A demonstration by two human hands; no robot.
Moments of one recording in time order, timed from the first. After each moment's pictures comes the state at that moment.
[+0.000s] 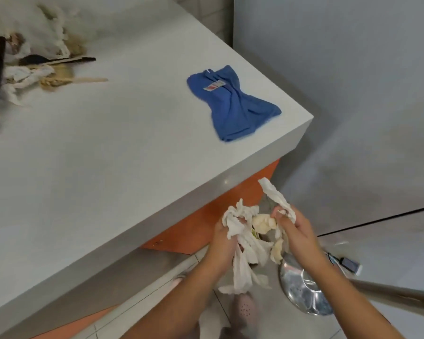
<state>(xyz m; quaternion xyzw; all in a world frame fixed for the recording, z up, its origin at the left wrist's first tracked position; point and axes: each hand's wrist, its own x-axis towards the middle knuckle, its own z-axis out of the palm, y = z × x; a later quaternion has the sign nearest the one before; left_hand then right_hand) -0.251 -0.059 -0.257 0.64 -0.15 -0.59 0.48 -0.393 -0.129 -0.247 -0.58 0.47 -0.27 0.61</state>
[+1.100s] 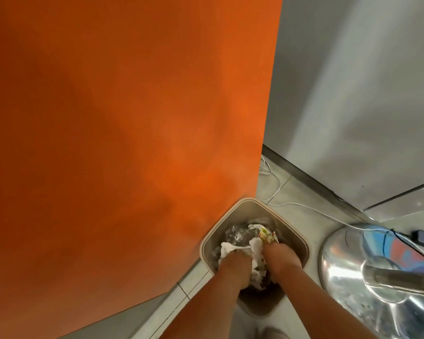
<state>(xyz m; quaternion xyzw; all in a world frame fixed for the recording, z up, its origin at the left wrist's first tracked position) -0.264 -0.118 -0.746 0.62 -0.64 -0.37 -0.28 -0.377 -0.155 -0.749 -0.74 0.53 0.31 0.27</state>
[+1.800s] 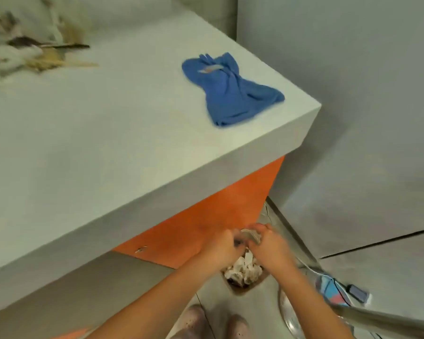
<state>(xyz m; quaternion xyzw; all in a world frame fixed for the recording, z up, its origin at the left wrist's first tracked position) -0.241 -0.087 -0.349 0.75 -0.49 -0.42 0.11 -0.365 -0.144 -0.360 -0.77 0.54 0.03 0.35</state>
